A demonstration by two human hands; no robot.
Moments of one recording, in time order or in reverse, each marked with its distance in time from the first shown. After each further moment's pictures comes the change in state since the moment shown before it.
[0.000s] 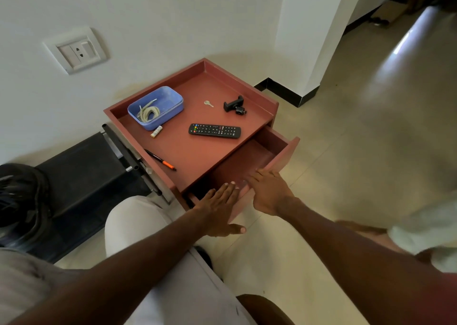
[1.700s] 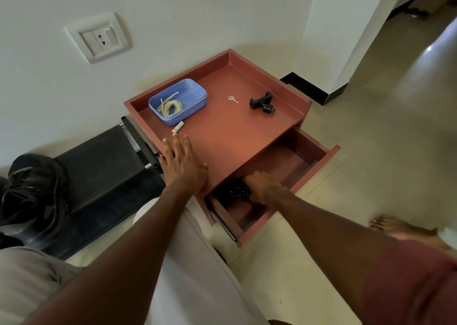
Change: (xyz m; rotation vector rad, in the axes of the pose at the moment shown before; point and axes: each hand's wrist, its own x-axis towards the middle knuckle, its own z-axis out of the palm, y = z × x) left_hand -0.001 -0.139 -0.032 -0.375 0.593 -0.722; right_hand 0.107 -0.045 0.024 0.098 -0.152 -0.081
